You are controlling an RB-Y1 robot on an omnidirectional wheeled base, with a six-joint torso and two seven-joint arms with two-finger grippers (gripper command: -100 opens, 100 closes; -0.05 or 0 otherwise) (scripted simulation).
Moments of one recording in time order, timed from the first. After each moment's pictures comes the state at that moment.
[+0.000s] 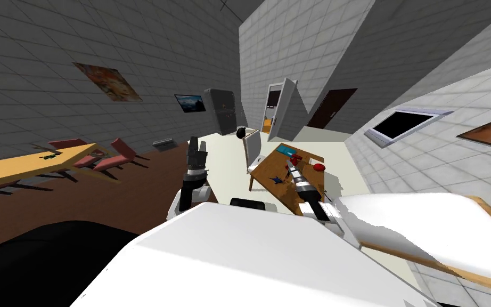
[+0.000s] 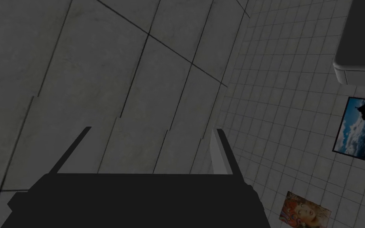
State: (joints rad) left arm 0.49 0.05 0.05 -2.32 -0.07 -0.52 -0.11; right arm 0.47 -0.39 0.00 -2.09 0.32 -0.10 0.09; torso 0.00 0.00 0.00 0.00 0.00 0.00
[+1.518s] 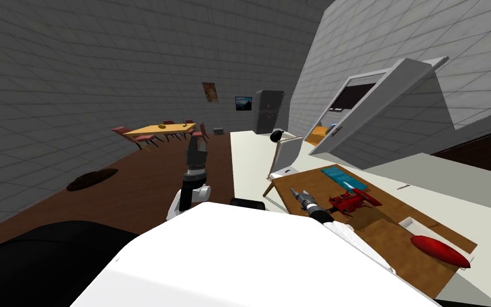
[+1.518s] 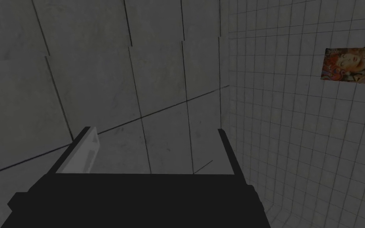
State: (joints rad) left arm 0.49 0.05 0.05 -2.32 -0.07 -0.52 -0.11; right arm 0.61 -0.72 0.12 -1.78 0.73 0.10 0.16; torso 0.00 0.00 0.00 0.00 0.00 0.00
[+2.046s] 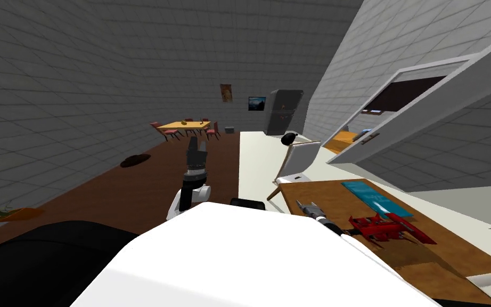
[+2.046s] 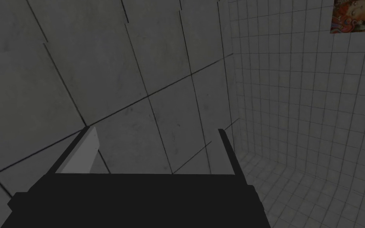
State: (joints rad) left arm 0.49 0.05 0.05 -2.32 -0.07 -0.52 -0.11; right arm 0.68 -0.79 0.16 -1.65 0.85 0.10 0.15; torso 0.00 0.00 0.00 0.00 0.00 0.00
